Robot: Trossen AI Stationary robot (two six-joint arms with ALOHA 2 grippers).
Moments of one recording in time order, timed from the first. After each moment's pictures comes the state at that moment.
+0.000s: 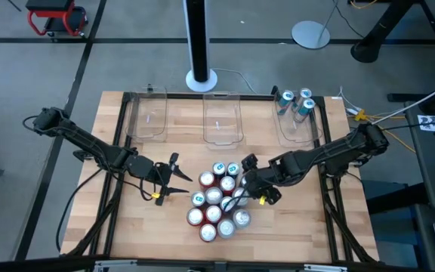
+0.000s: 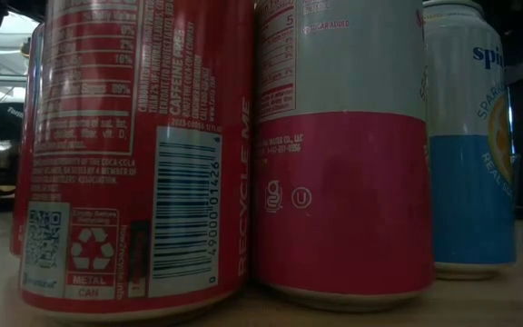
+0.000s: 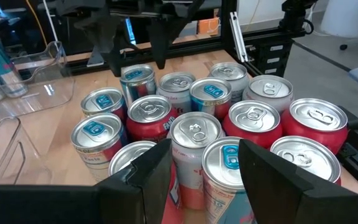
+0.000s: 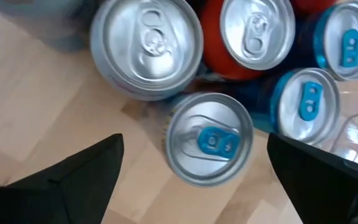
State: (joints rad) left arm -0.40 1.05 0.50 0.24 -0.21 0.02; right arm 0.33 1.59 1.29 -0.87 0.17 -0.40
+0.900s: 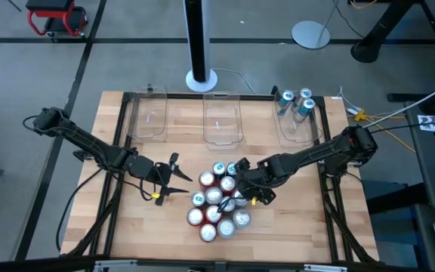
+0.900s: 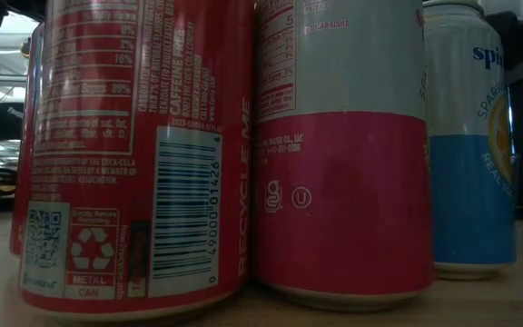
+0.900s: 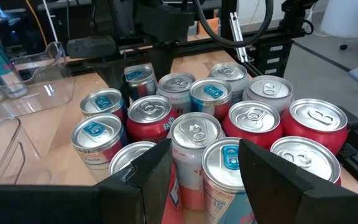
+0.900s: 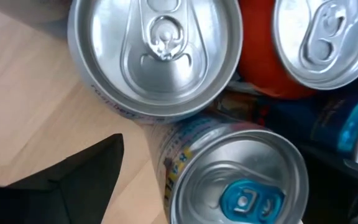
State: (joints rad) left arm -0.40 1.05 0.50 0.25 -0.21 0.03; right arm 0.29 1.71 1.29 -0.83 0.09 -0.48
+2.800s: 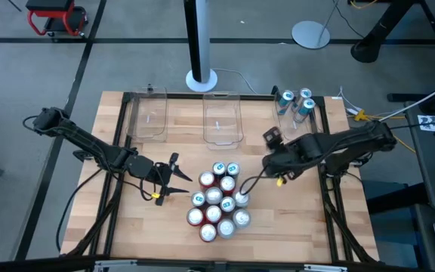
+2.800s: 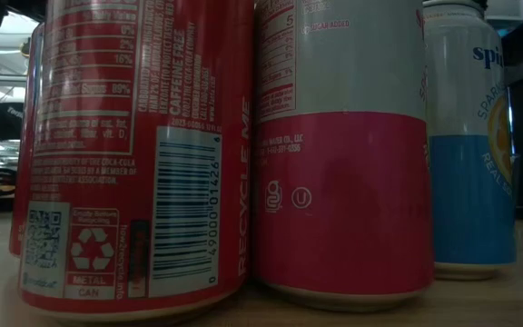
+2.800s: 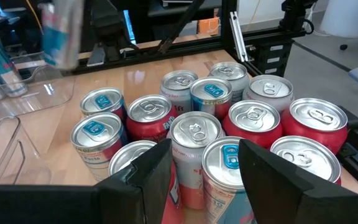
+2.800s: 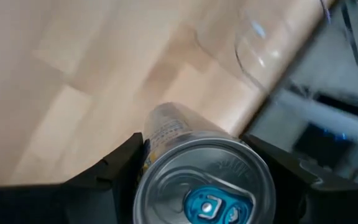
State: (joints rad) left arm -0.40 1.05 0.50 0.24 -0.21 0.02; right arm 0.28 1.49 1.52 -1.46 0.48 -0.40
